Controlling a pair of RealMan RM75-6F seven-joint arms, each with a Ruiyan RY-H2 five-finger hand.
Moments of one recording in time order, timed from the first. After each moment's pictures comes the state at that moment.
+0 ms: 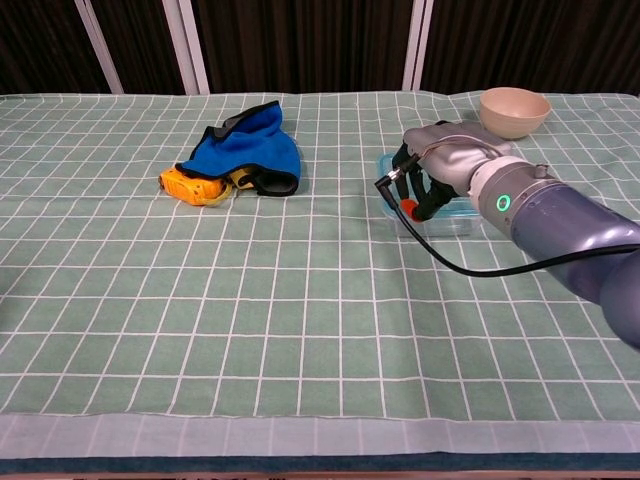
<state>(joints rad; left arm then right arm) -0.03 -0.87 0.06 -1.79 1.47 1.35 -0.14 0.84 -1.84 0.28 -1.27 -0.87 1.09 -0.69</state>
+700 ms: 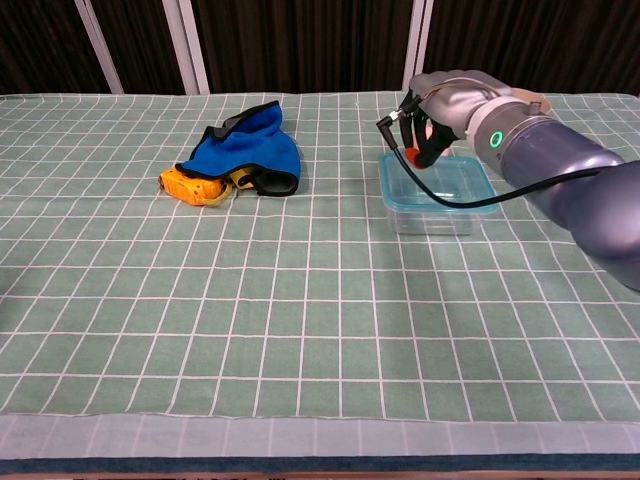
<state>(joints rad) -0.03 -0.87 0.06 -1.79 1.46 1.35 -0.14 0.92 -1.82 0.39 -1.16 -0.84 1.04 -0.68</state>
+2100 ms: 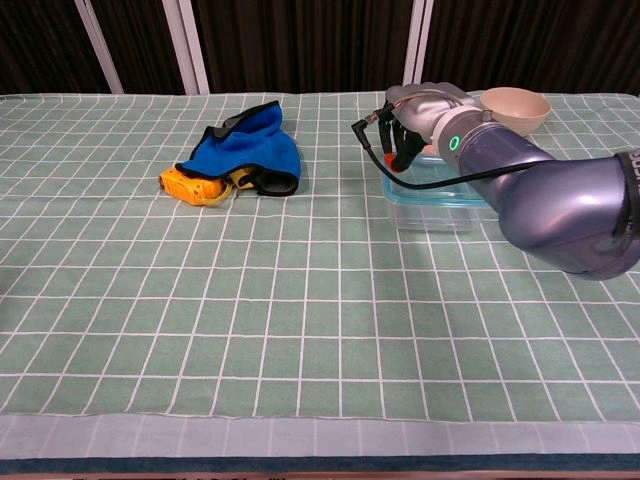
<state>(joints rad) -0.03 -0.86 0.06 -1.80 1.44 1.34 -0.14 1.03 -1.96 0.41 -0.84 -0.84 0.91 -0.57</state>
